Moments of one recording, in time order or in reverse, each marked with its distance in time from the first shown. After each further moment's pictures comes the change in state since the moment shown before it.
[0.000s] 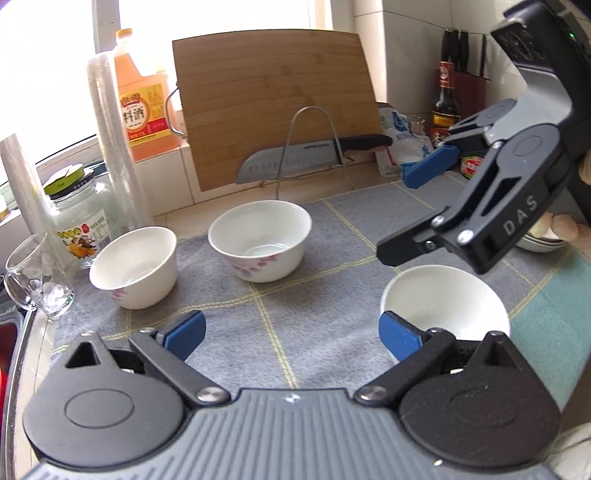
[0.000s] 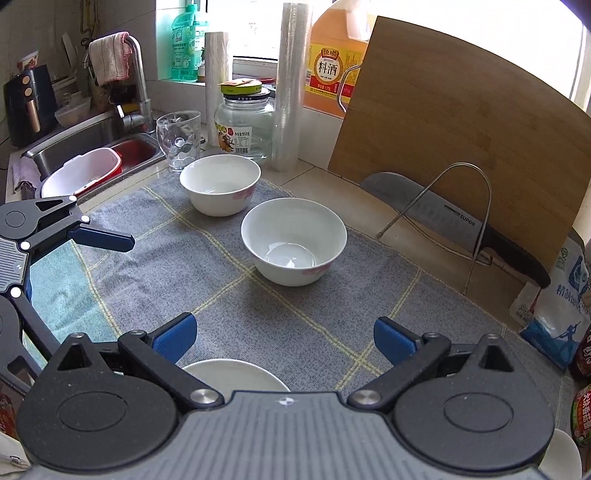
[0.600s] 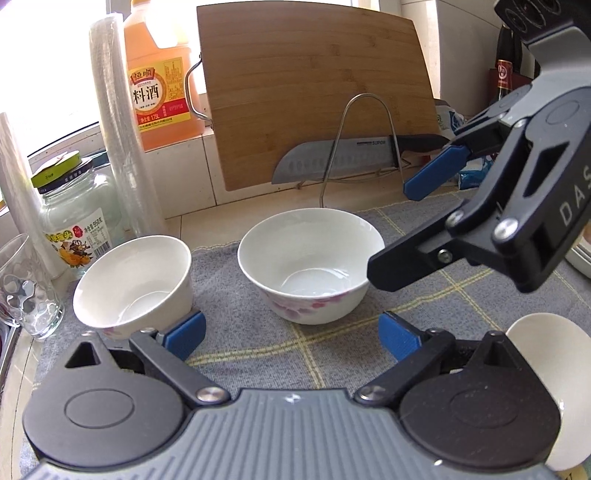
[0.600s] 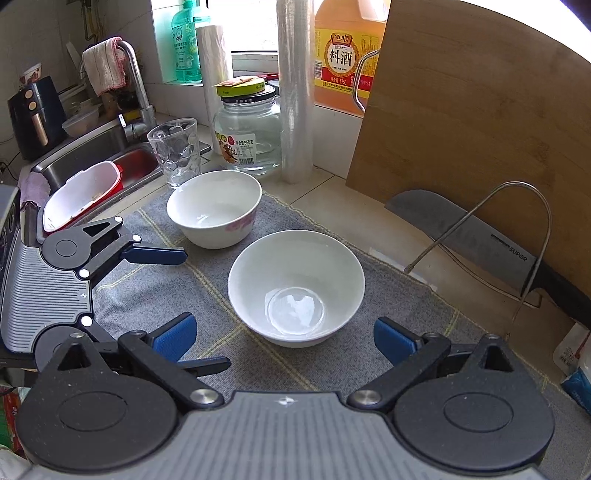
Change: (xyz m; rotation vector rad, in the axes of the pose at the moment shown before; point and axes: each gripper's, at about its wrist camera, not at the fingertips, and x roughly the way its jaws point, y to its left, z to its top) left arm 0.083 0.034 0.021 -0.040 -0.006 0.042; right arm 0.070 -0.029 0.046 0.016 0.039 0.128
